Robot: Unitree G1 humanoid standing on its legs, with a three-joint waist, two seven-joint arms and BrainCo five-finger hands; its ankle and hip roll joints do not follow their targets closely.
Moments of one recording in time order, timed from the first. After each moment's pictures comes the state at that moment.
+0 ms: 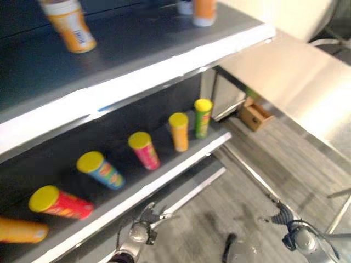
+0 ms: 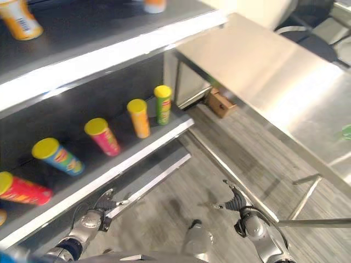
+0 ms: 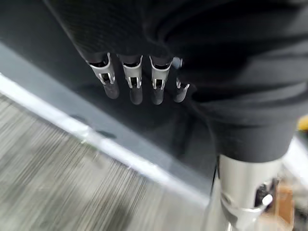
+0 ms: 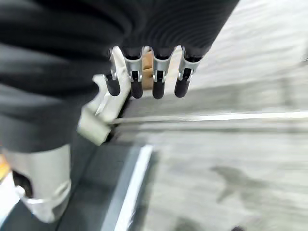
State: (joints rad) left arm -0.08 0.27 -0.24 0.99 0.01 -0.08 0.11; right arm 0.17 -0.56 0.22 0.37 -0.24 -0.06 -0.09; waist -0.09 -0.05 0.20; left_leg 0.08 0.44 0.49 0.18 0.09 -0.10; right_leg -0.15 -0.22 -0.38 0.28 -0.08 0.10
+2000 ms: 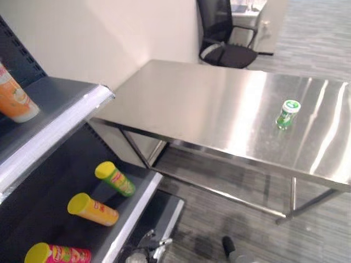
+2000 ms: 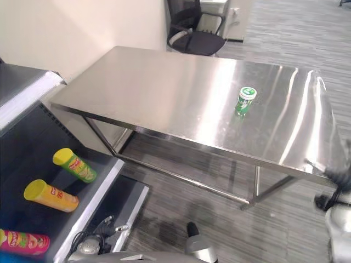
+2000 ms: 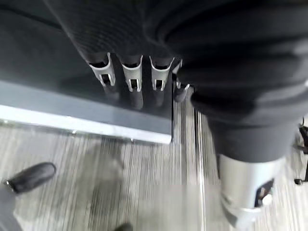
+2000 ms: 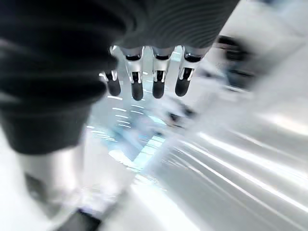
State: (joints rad) left arm -0.01 0.19 -0.18 1.10 0.02 -0.12 0.06; right arm 0.22 -0.80 -0.55 0.06 0.04 -0.11 -0.27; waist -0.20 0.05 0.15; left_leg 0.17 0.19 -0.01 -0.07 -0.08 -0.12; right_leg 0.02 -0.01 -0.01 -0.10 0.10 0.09
